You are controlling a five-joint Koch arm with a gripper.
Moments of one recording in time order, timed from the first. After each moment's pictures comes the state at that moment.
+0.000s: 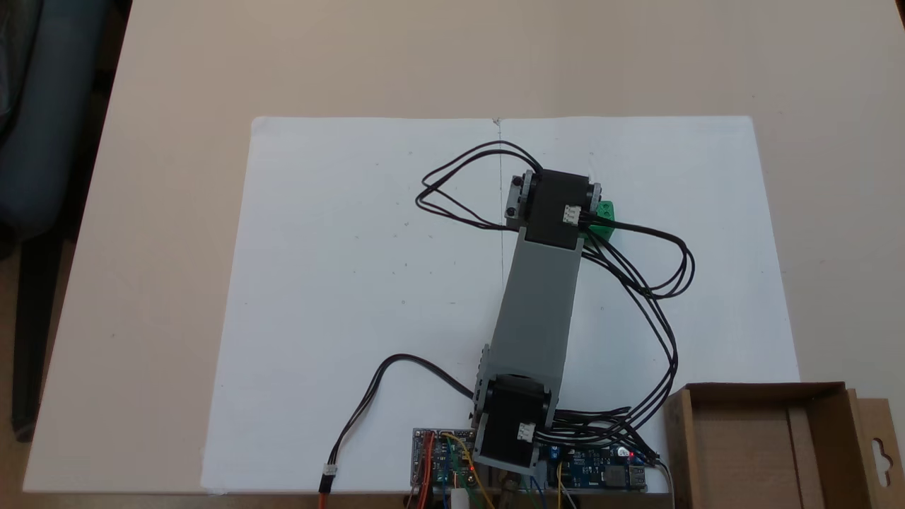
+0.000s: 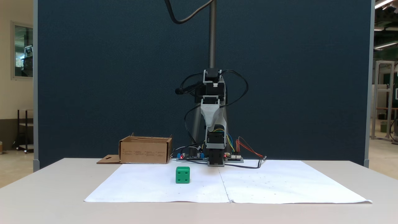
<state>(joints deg) 12.3 115.8 94.5 72.9 -7.8</state>
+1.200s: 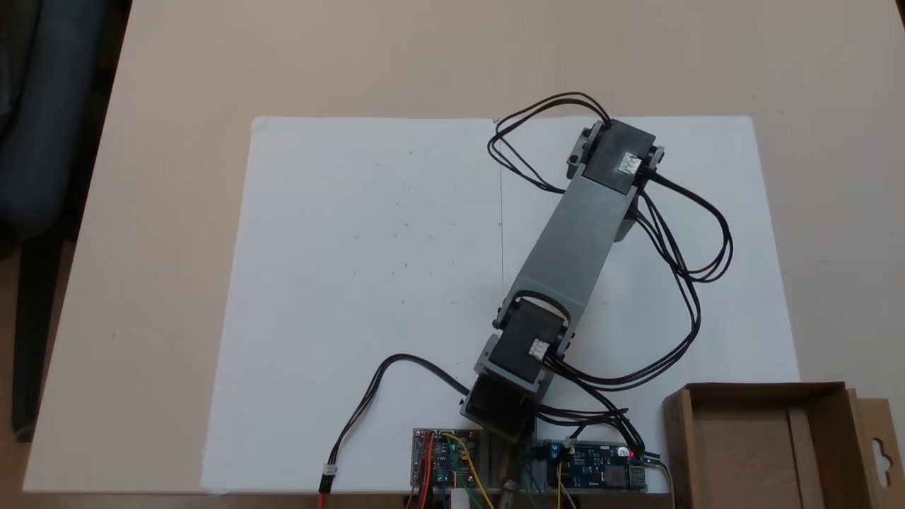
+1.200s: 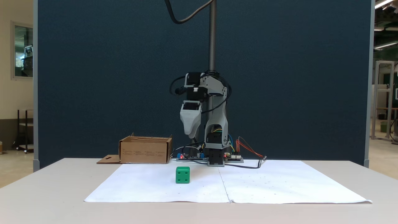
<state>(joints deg) 27.7 96.1 85.7 64.5 -22.3</state>
